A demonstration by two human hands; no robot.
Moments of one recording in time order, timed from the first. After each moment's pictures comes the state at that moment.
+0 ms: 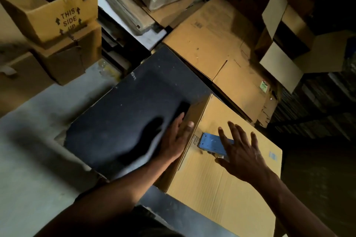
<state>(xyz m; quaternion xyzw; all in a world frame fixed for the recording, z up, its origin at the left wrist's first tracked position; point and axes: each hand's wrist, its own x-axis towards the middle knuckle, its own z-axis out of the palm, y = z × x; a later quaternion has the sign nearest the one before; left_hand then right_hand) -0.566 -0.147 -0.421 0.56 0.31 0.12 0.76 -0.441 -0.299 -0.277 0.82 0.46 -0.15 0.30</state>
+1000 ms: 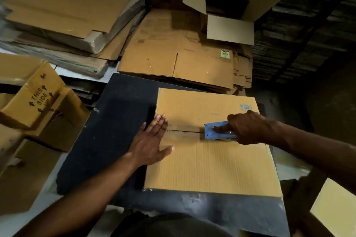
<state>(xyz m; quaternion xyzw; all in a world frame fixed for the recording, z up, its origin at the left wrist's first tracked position) -0.563 -0.161 -0.386 0.99 -0.01 -0.10 0.10 -0.387 -0.457 -0.242 0.81 0.47 -0.22 0.26</state>
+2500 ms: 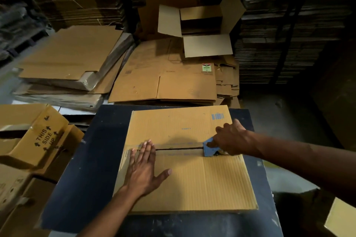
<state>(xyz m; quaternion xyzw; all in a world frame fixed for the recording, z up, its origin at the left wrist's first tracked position) -0.548 -0.283 -0.378 0.99 0.10 -0.10 0.04 -0.367 -0.551 -0.248 0.82 0.46 -0.20 0.28</state>
